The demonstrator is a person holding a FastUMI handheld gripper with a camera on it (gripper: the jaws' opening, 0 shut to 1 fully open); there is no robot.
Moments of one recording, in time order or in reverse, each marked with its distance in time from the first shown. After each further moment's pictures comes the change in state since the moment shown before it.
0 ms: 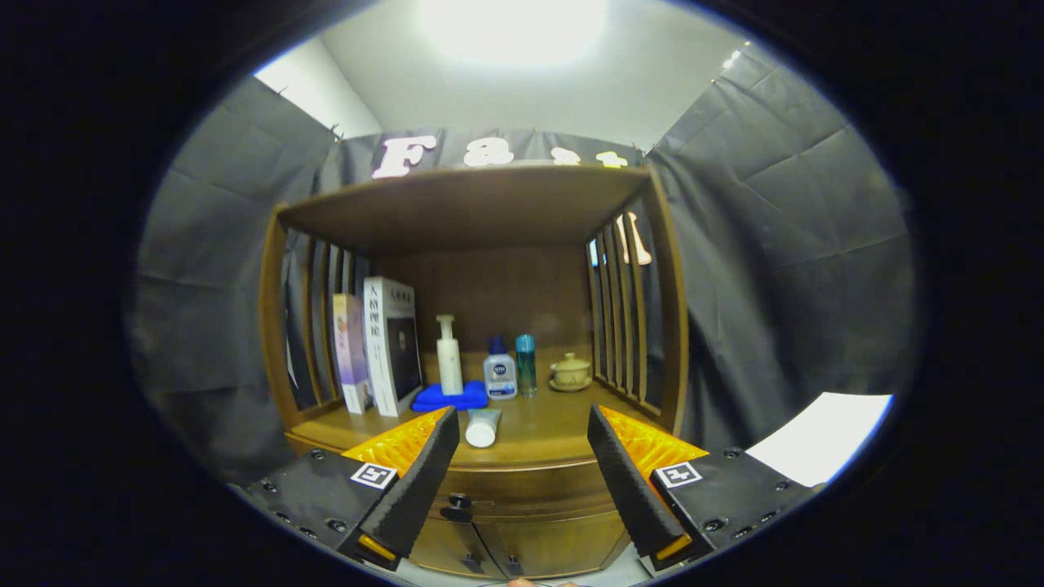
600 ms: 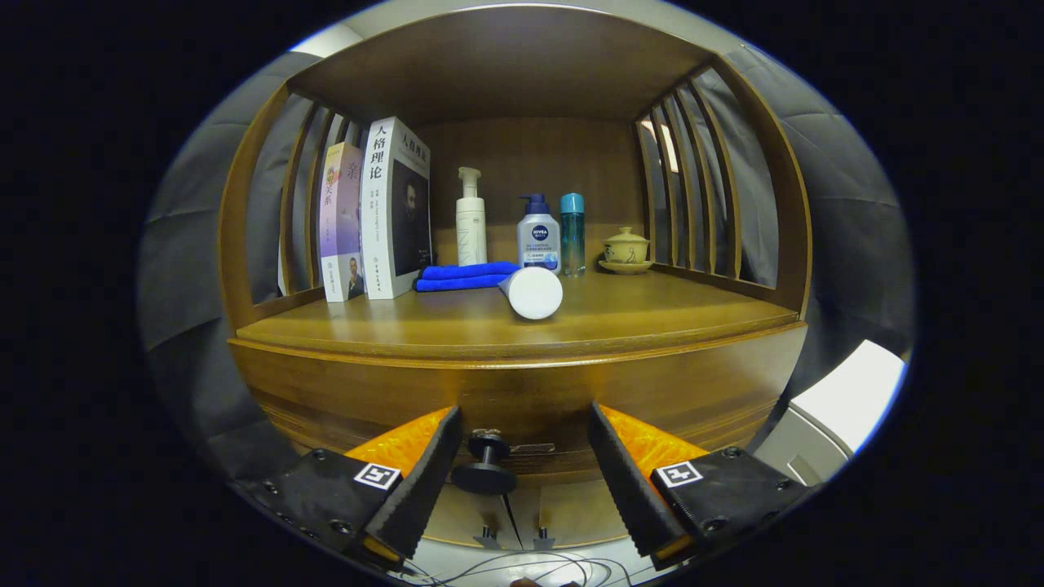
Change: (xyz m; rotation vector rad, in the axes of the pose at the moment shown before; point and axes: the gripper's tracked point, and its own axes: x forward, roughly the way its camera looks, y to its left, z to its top) arm 0.105 0.047 -0.206 -0.081 0.340 -0.006
